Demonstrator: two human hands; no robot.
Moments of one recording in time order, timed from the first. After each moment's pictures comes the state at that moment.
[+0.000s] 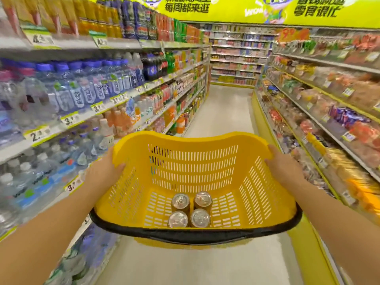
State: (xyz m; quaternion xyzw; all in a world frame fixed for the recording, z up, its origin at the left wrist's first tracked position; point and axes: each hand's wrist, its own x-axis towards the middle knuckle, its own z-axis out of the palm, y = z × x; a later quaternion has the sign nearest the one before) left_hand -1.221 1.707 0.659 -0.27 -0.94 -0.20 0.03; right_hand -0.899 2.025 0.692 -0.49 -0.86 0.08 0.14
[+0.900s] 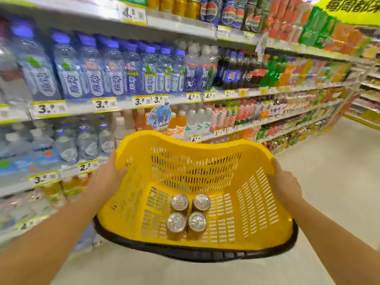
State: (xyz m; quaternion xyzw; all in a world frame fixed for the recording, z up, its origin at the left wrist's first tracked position) left_hand -1.425 2.029 0.591 0.10 -0.96 -0.27 0.06; right_hand -1.378 2.458 0.651 -0.22 -0.97 0.09 0.06
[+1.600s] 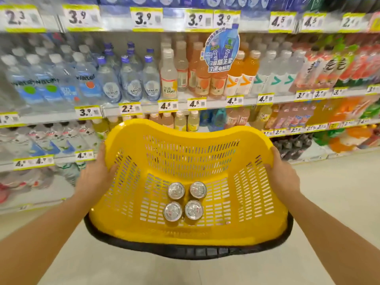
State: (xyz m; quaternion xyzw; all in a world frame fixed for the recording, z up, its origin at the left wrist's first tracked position) left_hand -1.381 1.968 0.414 0.32 -0.93 -0.16 0.03; right_hand -1.521 2.383 0.416 -0.04 -0.99 0.13 -0.03
